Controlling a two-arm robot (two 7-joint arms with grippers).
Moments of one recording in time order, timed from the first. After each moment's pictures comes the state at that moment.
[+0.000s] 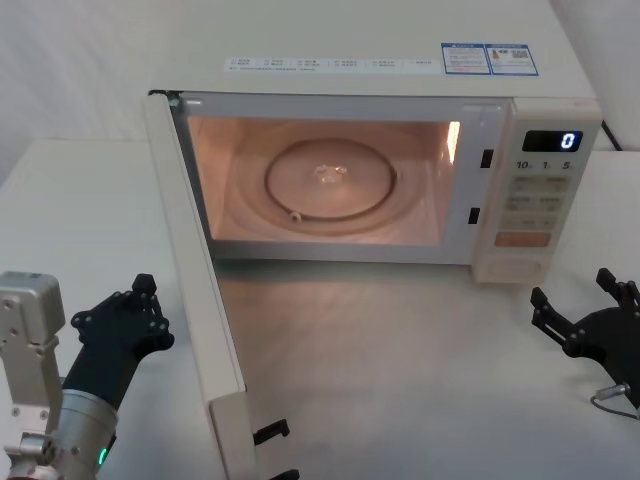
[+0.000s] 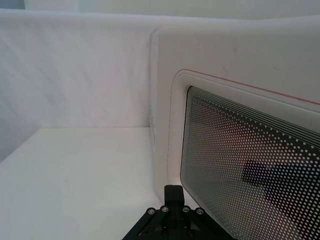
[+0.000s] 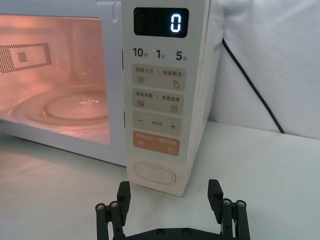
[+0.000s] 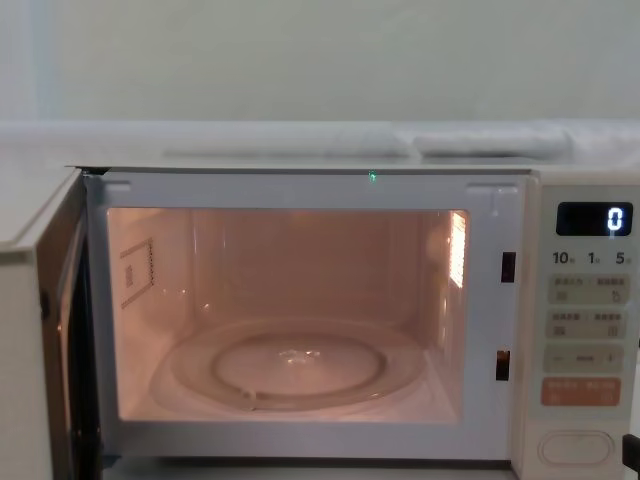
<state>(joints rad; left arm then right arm) 0.27 0.24 0.04 -1.85 -0.25 -0.02 -0.02 -0.12 0.26 -0.09 -1.65 0.19 -0.07 0.23</state>
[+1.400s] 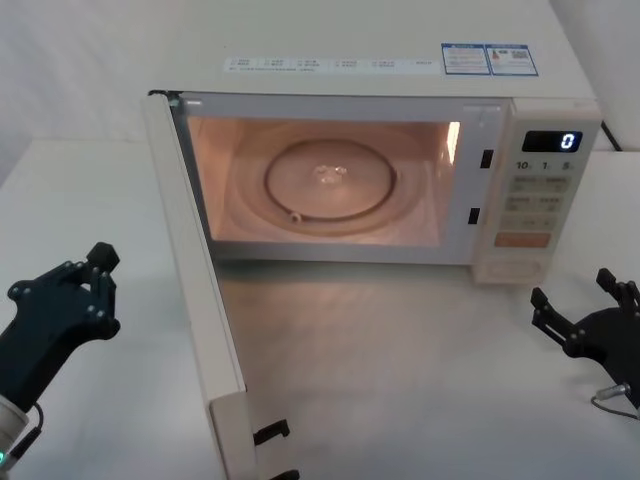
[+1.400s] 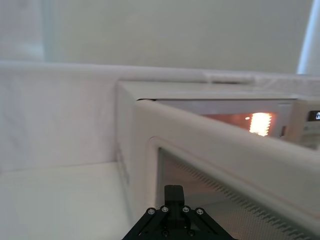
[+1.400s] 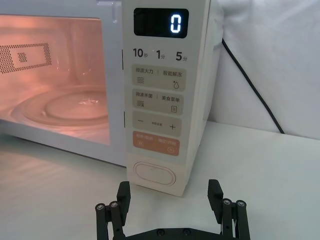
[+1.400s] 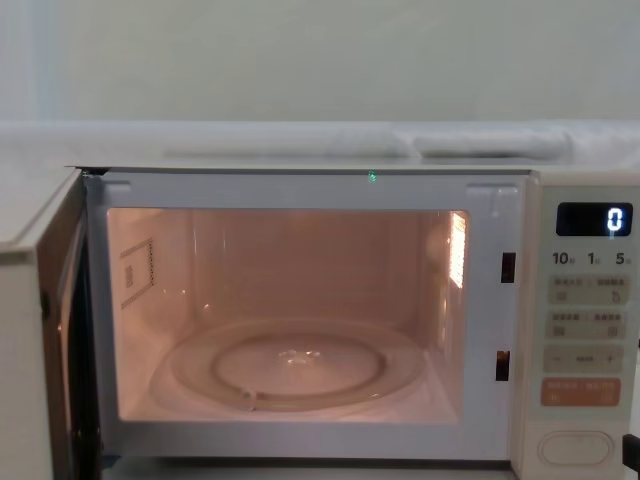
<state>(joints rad) 0.41 0.37 -0.15 -2.06 -0.48 0.01 -0.30 -0.12 0.26 -0.09 -1.65 0.19 -0.07 0.23</state>
